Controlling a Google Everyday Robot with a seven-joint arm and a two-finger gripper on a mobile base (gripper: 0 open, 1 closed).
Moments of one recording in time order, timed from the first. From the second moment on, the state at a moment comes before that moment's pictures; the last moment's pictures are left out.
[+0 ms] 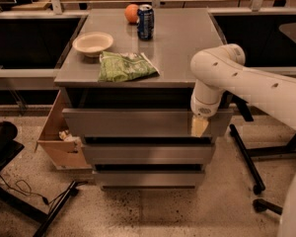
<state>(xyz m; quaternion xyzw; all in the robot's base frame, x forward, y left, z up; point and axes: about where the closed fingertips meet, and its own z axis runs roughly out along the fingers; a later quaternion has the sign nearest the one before) 0.619 -0.182 0.682 -0.62 0.78 -0.04 0.05</state>
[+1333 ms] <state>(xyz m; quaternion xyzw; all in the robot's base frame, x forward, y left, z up) 0.482 -0.209 0.700 -0.51 0.86 0.02 0.06</state>
